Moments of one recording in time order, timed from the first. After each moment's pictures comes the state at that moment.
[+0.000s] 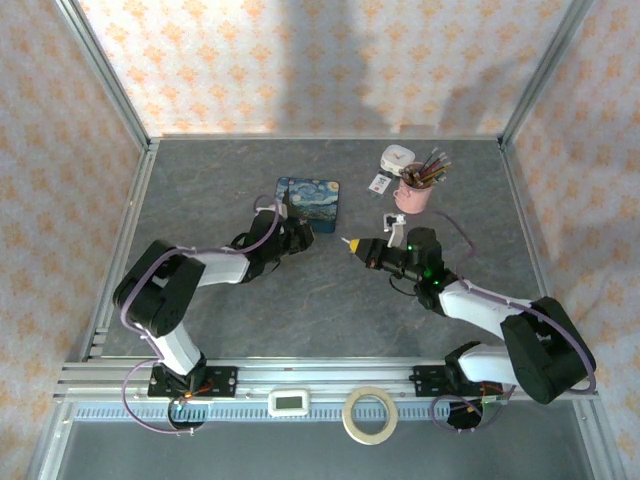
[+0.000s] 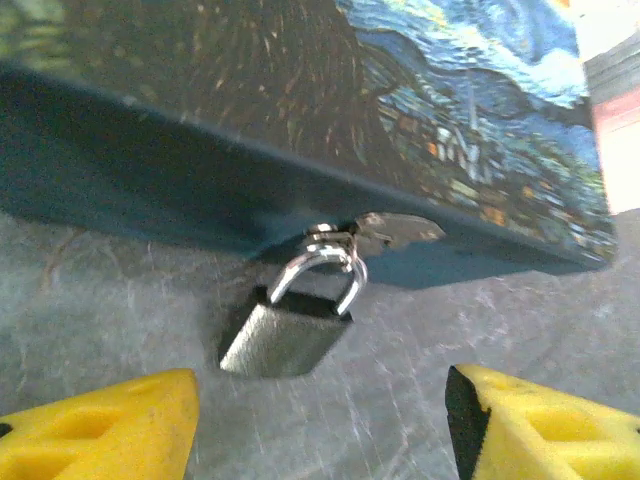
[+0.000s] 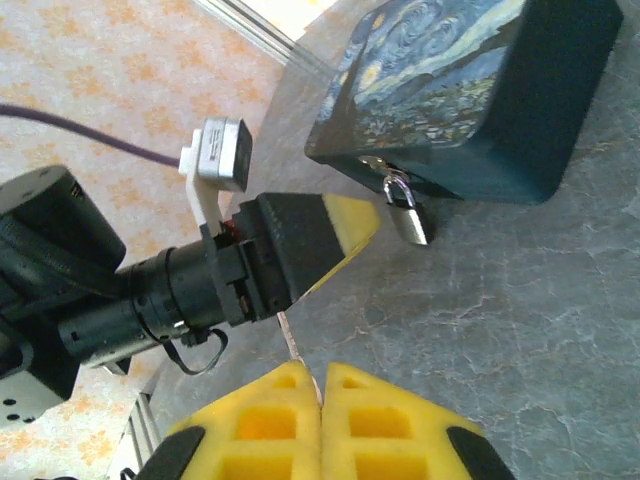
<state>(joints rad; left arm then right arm) -0.46 1.72 0.75 0.31 0.07 -0.73 0.47 1.26 0.42 0.52 -0.47 0.78</state>
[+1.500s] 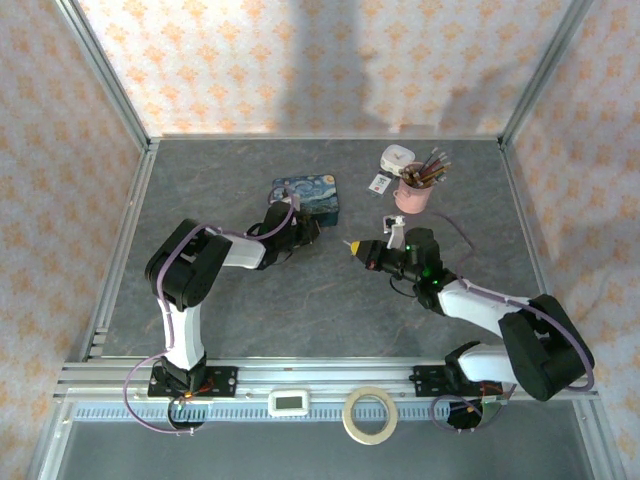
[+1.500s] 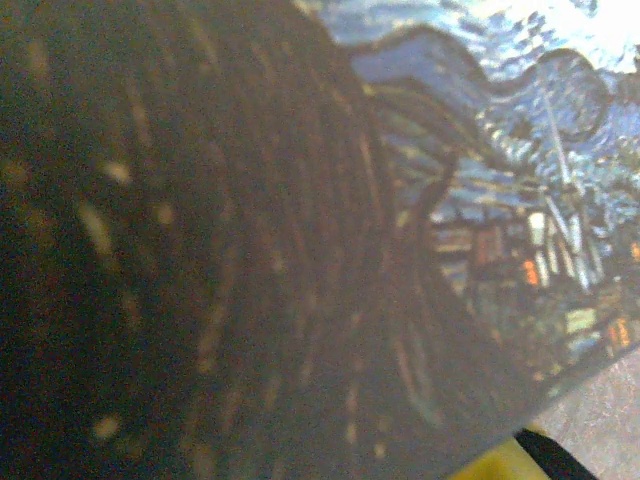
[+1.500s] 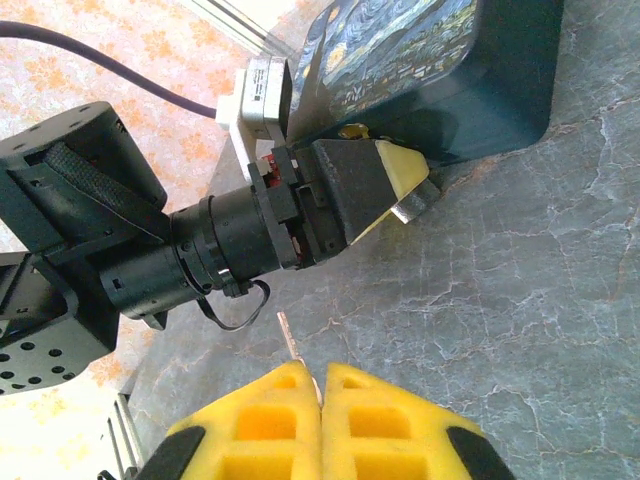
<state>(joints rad) -0.46 1.94 0.89 0.42 0.13 -0.76 0.47 1.27 0.42 0.49 -0.46 0.77</state>
